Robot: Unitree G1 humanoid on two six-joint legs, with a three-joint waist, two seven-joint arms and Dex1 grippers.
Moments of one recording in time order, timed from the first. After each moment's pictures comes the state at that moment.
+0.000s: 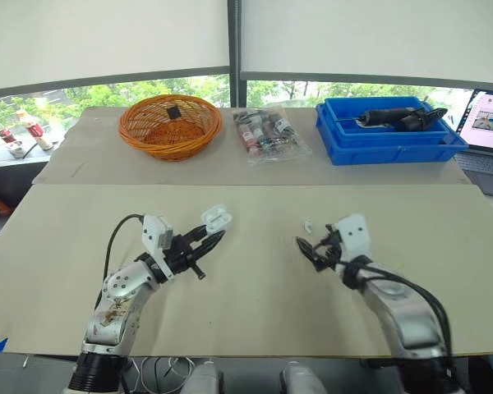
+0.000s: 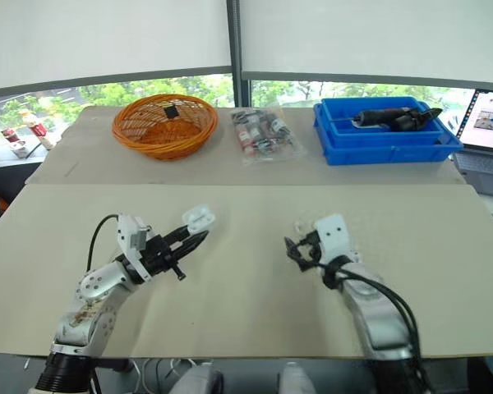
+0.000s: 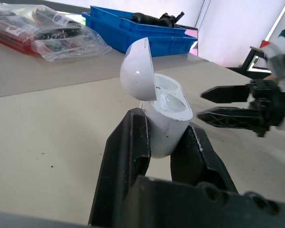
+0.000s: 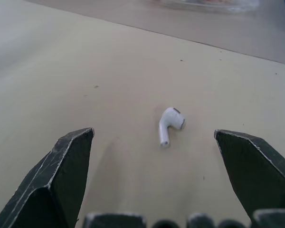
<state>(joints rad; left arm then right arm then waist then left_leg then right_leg) -0.14 0.39 0.02 -0.15 -0.35 0.07 -0.75 -0.25 -0.28 0.03 -0.17 0.14 0.53 0.26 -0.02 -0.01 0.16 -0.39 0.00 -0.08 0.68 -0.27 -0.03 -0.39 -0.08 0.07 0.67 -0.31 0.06</state>
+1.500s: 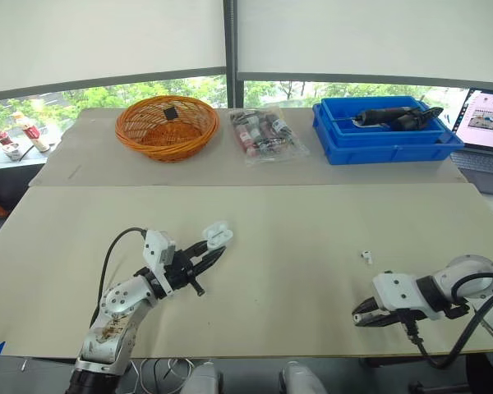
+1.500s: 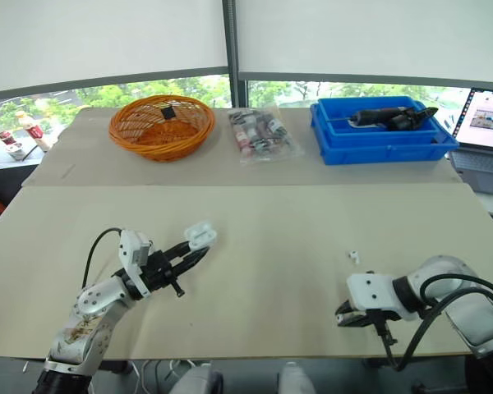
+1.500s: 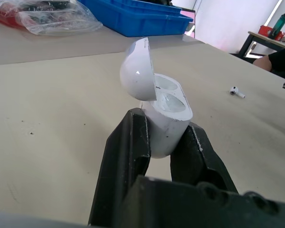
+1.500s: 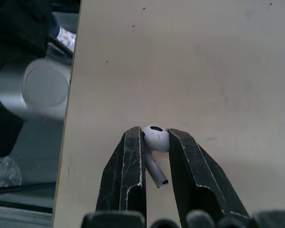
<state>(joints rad) -0.03 0.42 -0.01 -0.22 -0.34 0.07 -0.75 -0.14 -1.10 0.15 -0.09 0.19 -0.07 1.44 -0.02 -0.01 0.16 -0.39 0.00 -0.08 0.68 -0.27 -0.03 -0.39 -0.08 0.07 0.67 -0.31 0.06</state>
